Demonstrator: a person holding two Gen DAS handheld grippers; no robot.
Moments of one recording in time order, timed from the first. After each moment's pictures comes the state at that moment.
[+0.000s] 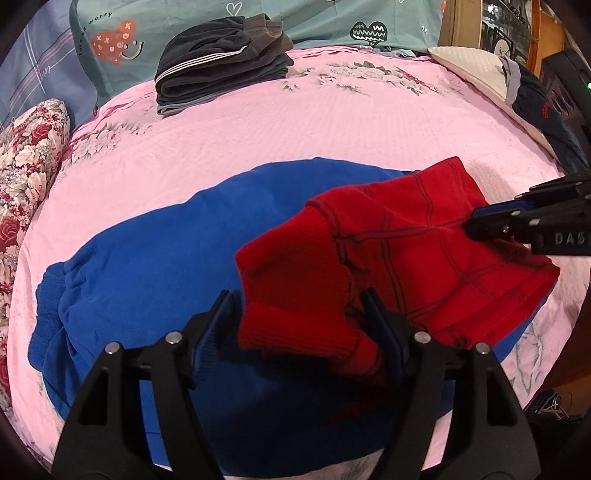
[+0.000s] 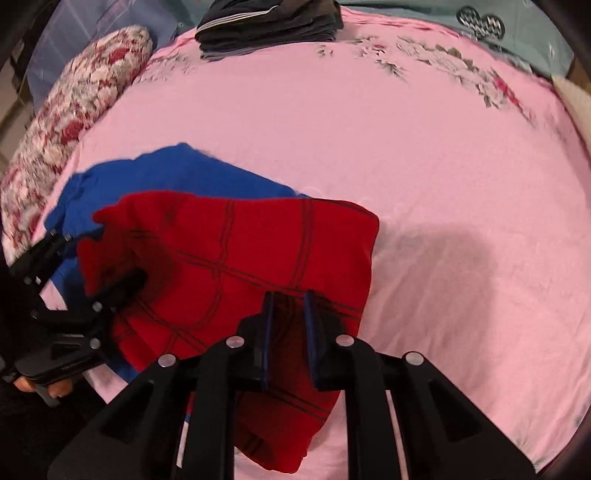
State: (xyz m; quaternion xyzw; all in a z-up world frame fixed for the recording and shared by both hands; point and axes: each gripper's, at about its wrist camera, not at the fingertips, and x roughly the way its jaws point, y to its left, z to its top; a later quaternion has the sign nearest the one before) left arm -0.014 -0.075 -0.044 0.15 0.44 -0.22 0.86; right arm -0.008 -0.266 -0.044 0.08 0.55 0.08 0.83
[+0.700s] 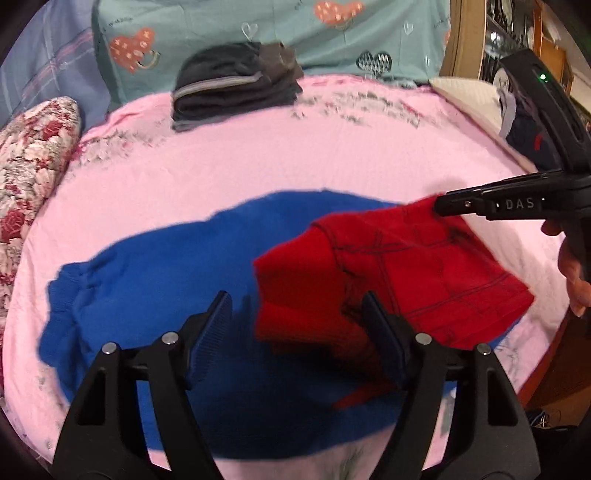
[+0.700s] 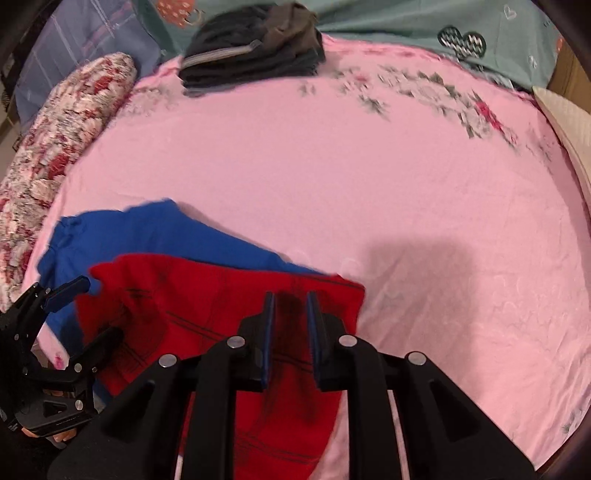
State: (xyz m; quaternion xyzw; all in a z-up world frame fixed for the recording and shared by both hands) left arm -0.028 -0.048 -0.011 0.10 0.40 -0.23 0.88; right arm 0.012 -0.257 -0.010 0.08 0.50 0.05 0.86
